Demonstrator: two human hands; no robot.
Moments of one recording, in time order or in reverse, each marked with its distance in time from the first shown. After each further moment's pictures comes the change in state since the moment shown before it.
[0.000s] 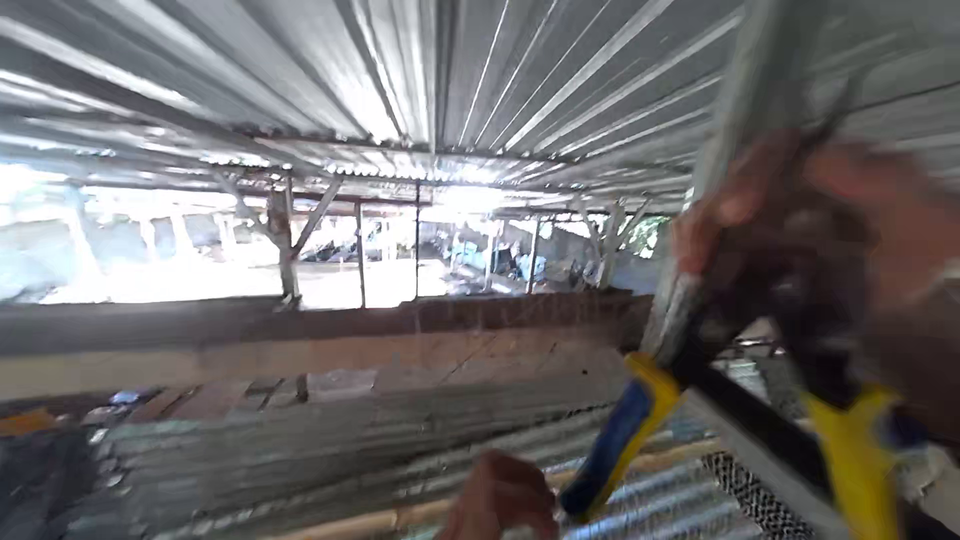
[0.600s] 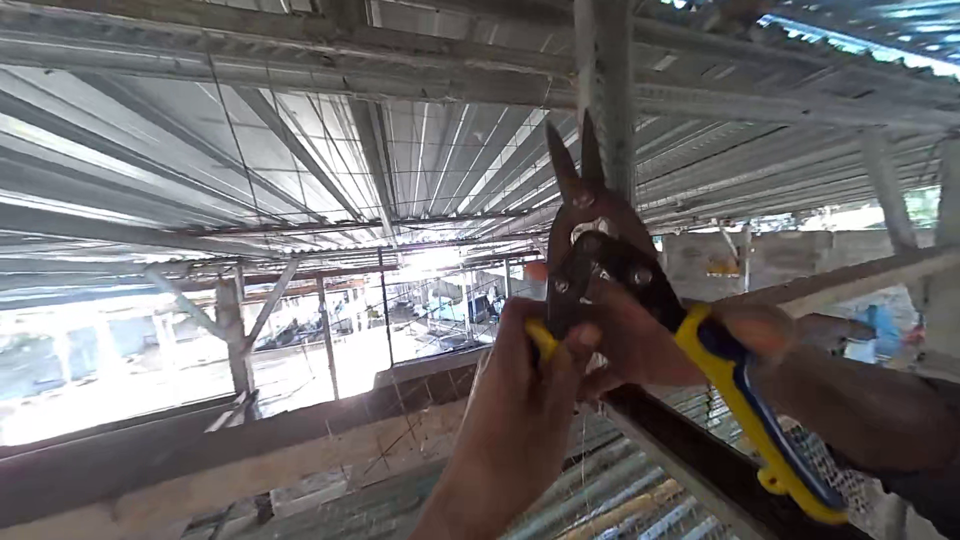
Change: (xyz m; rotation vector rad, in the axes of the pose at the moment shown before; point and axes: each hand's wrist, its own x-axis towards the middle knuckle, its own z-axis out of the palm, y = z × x) left_hand 0.167 0.027 0.045 0.058 -0.073 -0.154; right_hand -0.026 0.009 -0.012 0.656 -0.228 0.143
